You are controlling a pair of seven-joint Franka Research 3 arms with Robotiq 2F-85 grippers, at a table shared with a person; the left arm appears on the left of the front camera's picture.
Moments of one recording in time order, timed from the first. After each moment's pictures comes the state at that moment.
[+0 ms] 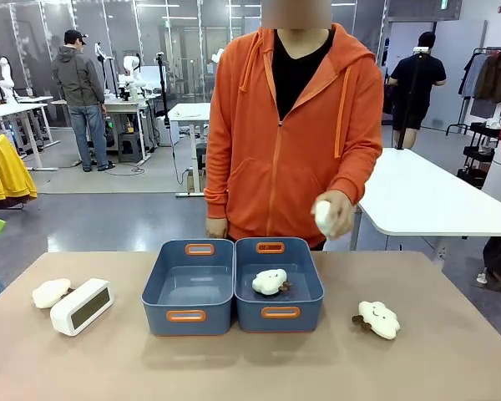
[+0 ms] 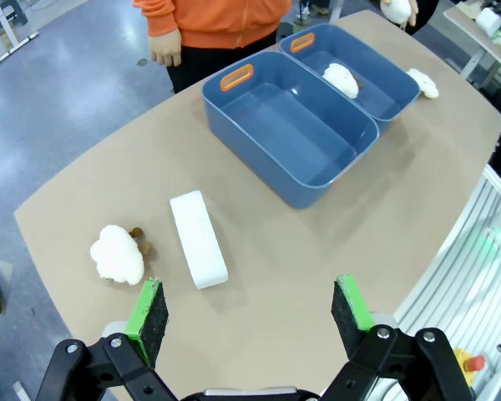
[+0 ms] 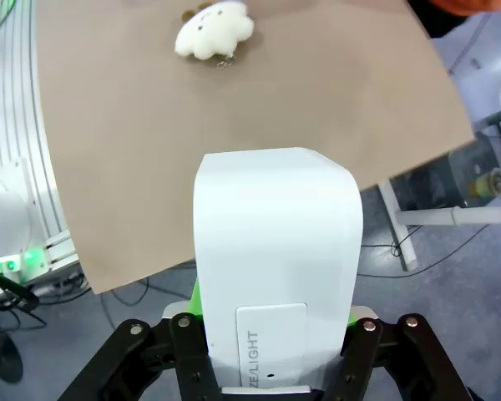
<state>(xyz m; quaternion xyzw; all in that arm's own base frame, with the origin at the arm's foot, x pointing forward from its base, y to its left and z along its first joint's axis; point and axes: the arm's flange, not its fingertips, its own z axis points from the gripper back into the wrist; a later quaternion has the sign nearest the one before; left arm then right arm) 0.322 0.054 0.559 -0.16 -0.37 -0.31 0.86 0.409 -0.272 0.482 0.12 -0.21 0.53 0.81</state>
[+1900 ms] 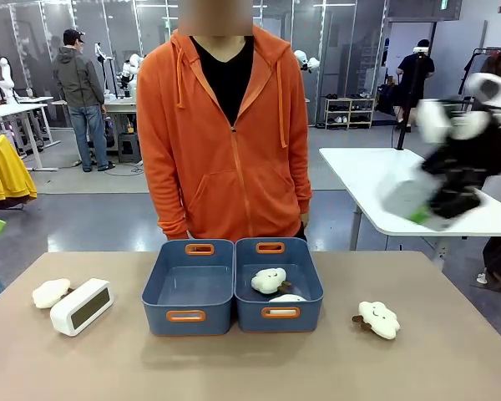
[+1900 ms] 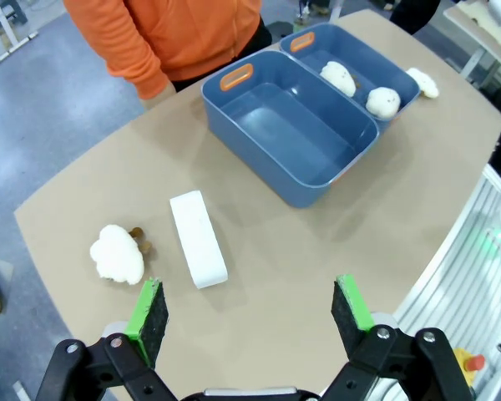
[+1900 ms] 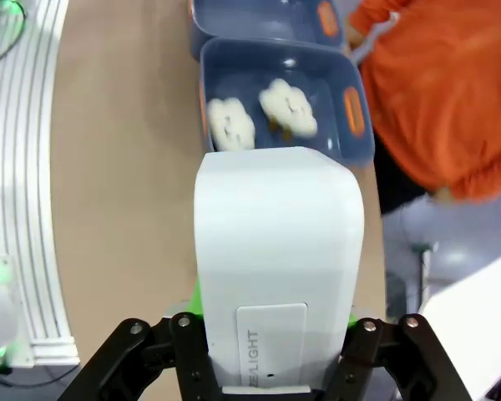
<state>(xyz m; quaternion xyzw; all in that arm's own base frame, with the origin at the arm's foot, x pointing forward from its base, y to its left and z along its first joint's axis) 0.322 0.054 0.559 -0.16 -0.37 -0.31 0.86 0.379 0.057 0.591 0.04 -0.29 0.66 0.69</state>
